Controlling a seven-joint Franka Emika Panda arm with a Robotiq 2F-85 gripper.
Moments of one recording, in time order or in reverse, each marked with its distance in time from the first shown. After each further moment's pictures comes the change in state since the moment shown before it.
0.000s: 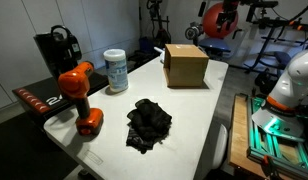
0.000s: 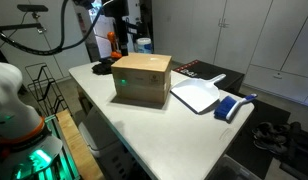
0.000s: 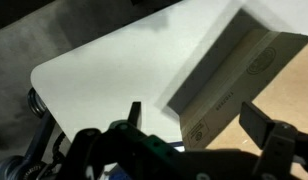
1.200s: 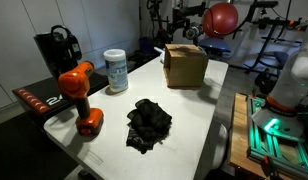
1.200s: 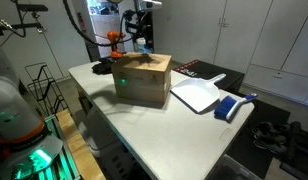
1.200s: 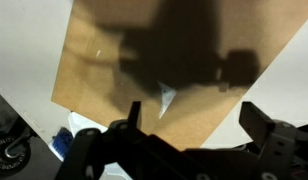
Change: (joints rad) arm 0.168 0.607 0.213 0.495 -0.064 0.085 0.527
